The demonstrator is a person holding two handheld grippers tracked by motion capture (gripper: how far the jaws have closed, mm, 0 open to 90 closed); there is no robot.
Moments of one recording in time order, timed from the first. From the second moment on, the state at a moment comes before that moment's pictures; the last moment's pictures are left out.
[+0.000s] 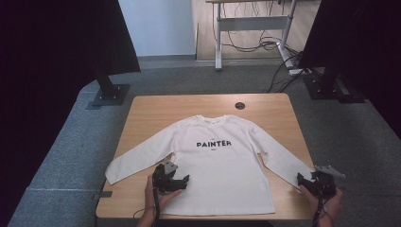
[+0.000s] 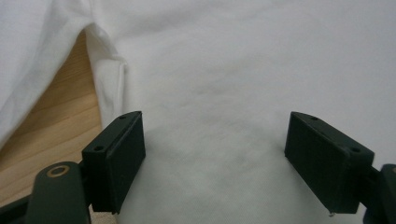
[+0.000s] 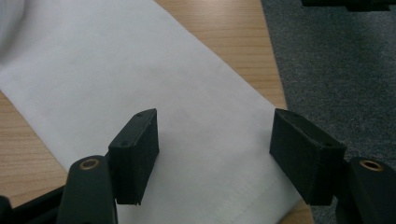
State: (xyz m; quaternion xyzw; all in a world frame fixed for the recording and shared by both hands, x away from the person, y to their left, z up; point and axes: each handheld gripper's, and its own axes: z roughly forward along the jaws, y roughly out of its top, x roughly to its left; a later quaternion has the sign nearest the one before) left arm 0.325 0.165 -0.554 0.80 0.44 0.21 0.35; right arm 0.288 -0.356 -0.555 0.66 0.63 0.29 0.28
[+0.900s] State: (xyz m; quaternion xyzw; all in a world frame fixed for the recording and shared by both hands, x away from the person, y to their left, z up) left arm 0.326 0.165 -0.554 0.80 0.44 0.21 0.35; right arm 0.266 -0.393 -0.556 0.69 0.60 0.31 0.26
